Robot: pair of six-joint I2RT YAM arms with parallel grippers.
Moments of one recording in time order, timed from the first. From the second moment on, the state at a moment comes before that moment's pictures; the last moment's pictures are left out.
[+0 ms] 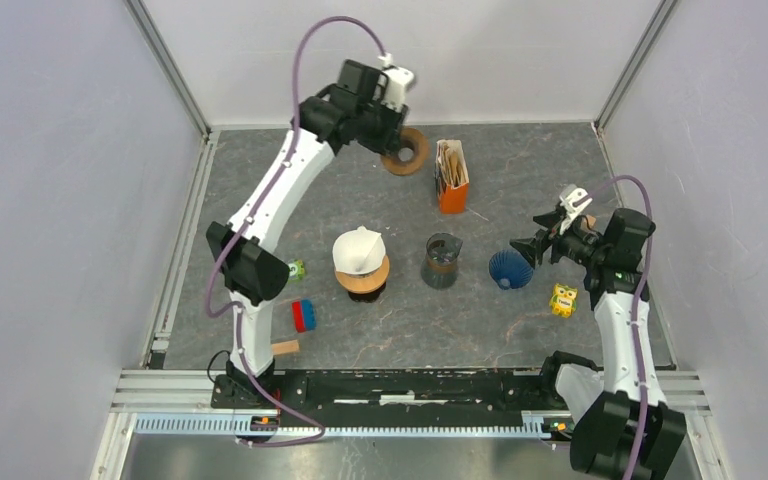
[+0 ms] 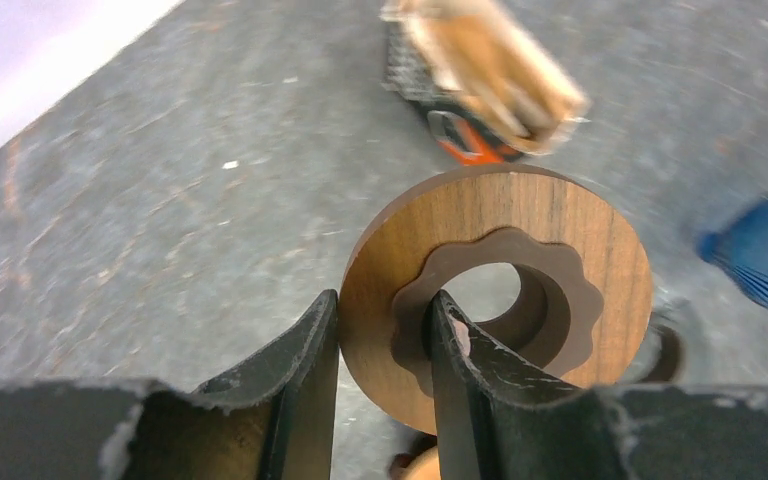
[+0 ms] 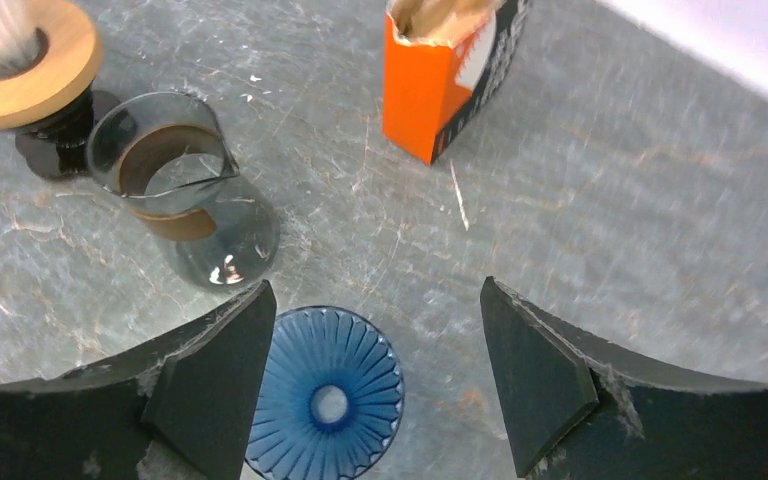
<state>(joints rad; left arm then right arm) -0.48 2.03 2.27 -0.92 0.12 0.08 -0.30 0.94 0.59 -0.12 -0.97 -0.38</state>
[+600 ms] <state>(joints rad) -0.79 2.13 2.30 -1.22 0.19 0.08 -0.29 0.90 0.80 -0.74 -1.10 -1.04</state>
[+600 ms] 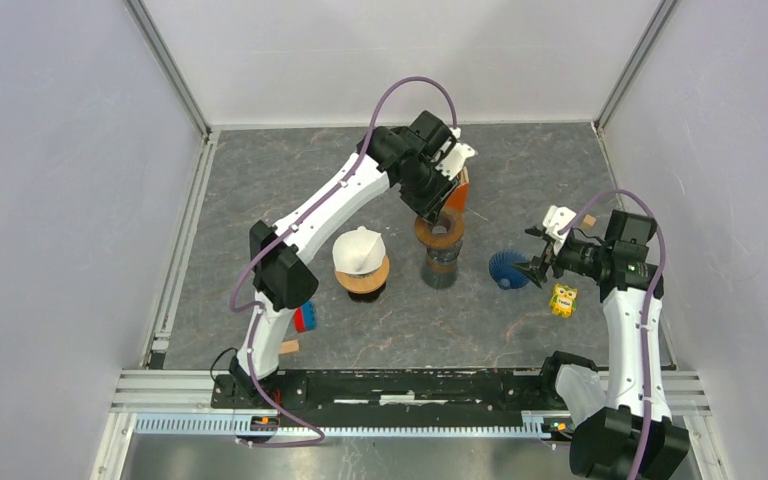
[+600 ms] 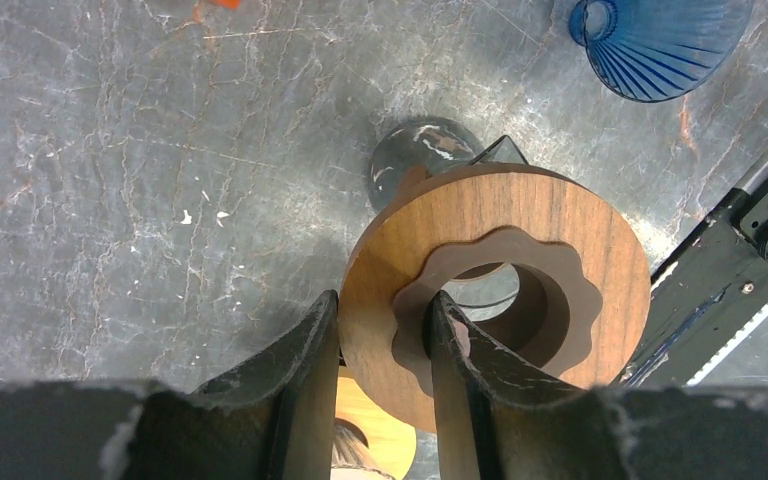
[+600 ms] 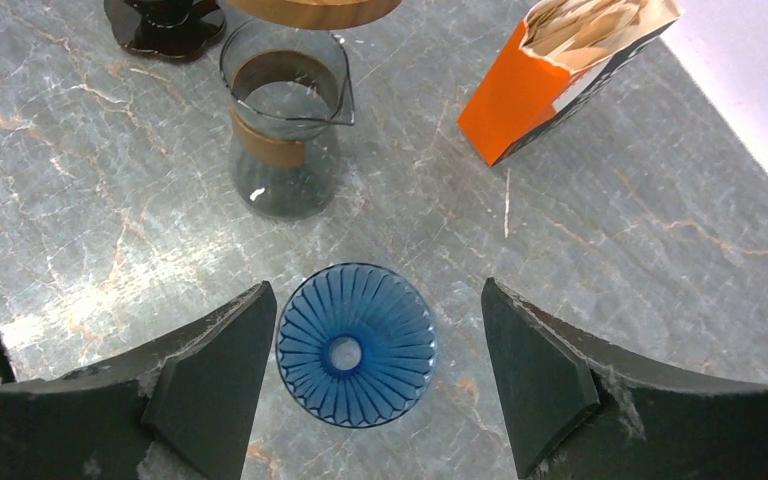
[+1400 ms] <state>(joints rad) -0.83 2.15 2.12 -1.06 0.13 0.08 -0.29 0.89 0.73 -0.75 -1.08 -1.05</state>
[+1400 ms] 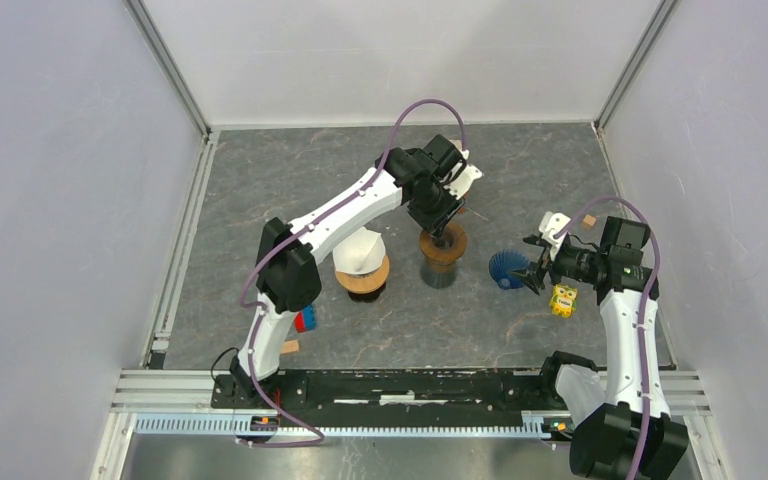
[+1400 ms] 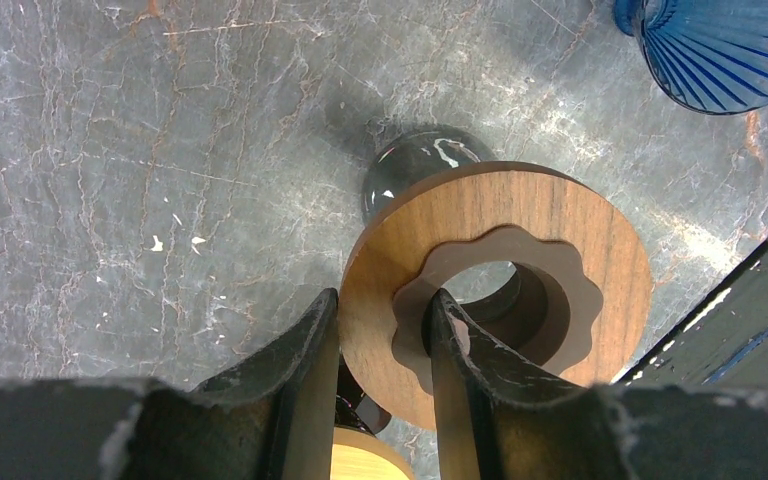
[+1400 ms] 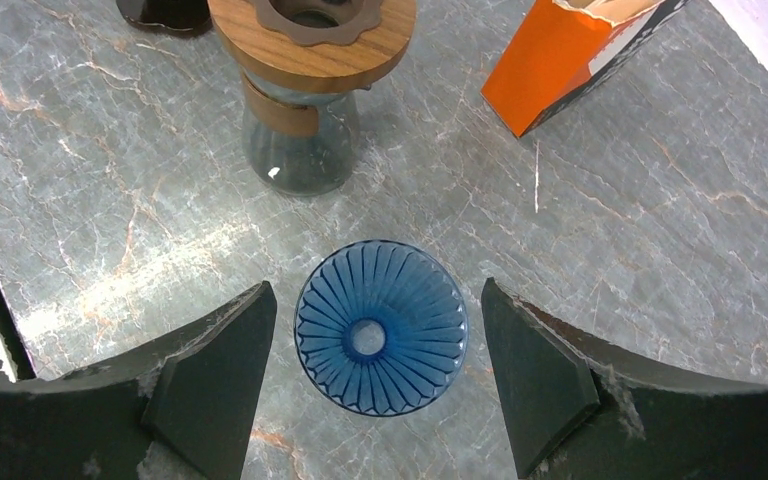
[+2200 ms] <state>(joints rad) -0.84 2.09 2.09 -1.05 0.12 0.08 -0.27 0.94 0.69 -0.60 -0.74 -0.83</state>
